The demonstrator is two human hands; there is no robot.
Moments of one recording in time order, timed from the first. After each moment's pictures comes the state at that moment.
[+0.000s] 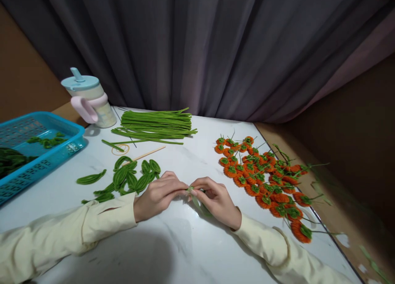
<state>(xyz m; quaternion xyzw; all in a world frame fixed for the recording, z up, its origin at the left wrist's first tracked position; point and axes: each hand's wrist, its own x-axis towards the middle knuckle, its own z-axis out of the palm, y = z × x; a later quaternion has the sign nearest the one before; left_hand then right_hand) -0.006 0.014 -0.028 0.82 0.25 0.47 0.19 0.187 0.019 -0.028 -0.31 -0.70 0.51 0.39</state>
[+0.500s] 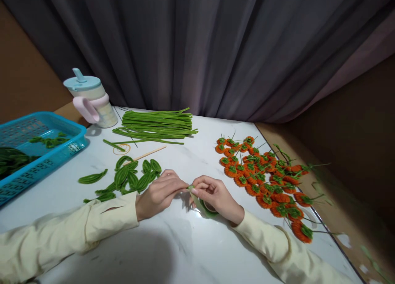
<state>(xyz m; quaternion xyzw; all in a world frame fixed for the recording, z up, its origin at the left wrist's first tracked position) -0.008 0.015 -0.030 0.84 0.25 0.47 0.12 0.184 0.026 -0.023 -0.28 -0.51 0.74 0.33</state>
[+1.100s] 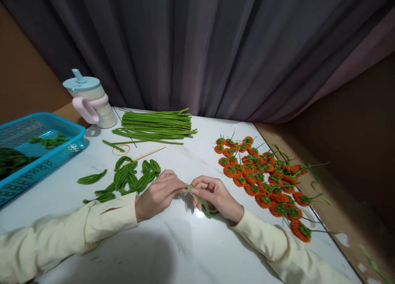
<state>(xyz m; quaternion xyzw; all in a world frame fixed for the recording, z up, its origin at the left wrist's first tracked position) -0.007 0.015 -0.030 0.84 0.26 0.46 0.10 0.187 0.027 -0.020 -0.31 -0.51 0.74 0.31</state>
